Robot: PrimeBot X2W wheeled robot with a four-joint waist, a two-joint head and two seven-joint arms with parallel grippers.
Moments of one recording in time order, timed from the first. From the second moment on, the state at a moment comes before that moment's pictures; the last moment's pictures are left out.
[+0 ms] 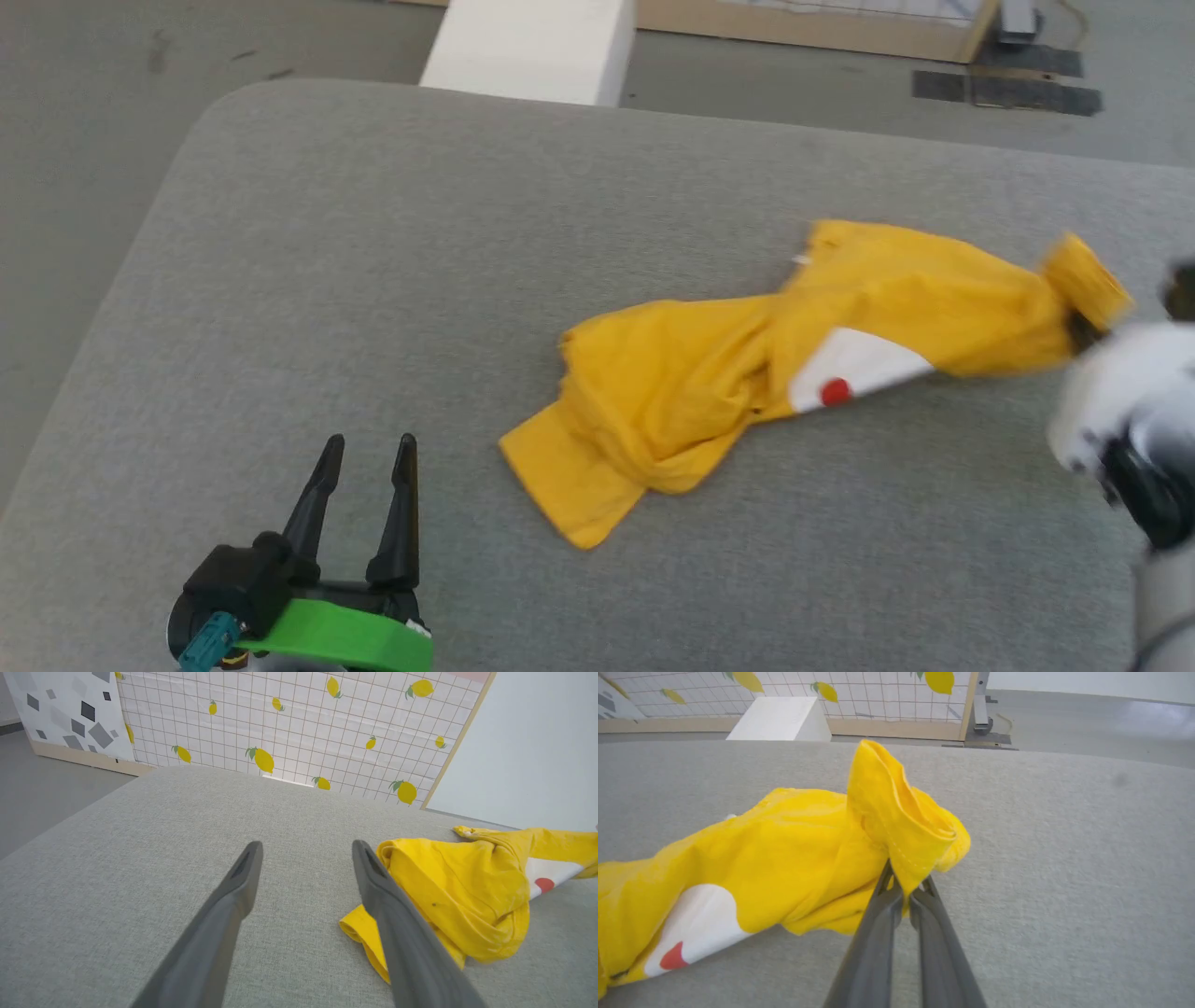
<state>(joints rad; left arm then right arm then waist) 0.07 0.10 -0.08 -0.03 -0.30 -0.12 -0.26 -0.37 -0.12 -0.27 0.21 0.09 0.13 0.49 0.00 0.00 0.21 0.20</state>
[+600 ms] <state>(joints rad) 0.08 0.13 -0.09 -0.02 -0.31 -0.12 -0.26 0.03 -0.05 -0.36 0.10 0.24 0.13 0.38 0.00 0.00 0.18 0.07</state>
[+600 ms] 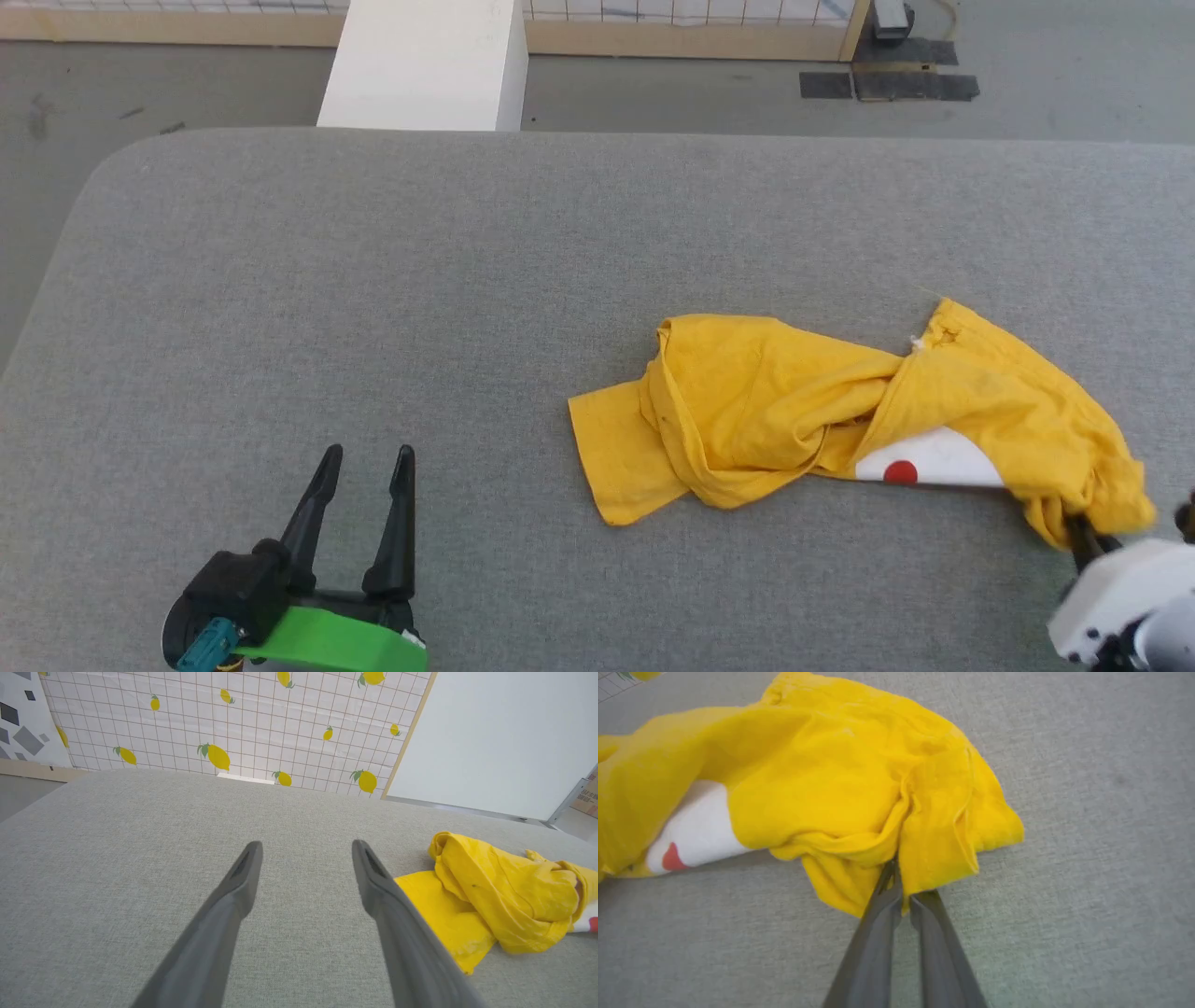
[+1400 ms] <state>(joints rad) 0.08 0.11 -0.09 -0.02 -0.33 -0.12 -0.26 -0.20 -0.08 -0.20 -0.24 0.22 0.13 0.95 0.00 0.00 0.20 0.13</state>
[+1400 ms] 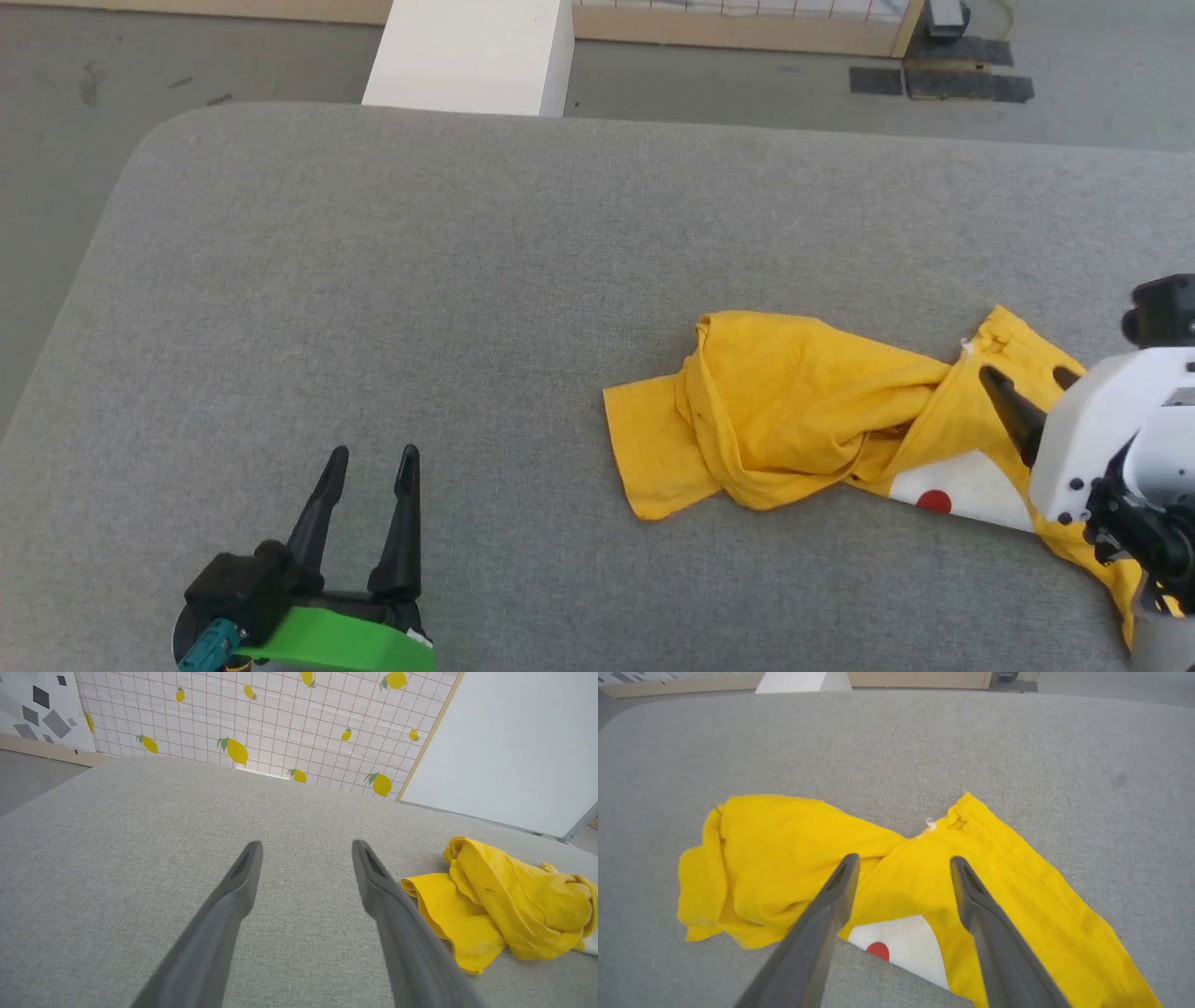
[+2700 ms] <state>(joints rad) 0.00 0.16 -0.13 -0.01 -0.39 -0.12 -0.26 -0.49 -0.10 -0.19 -0.08 0.08 0.13 0.99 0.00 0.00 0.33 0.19</state>
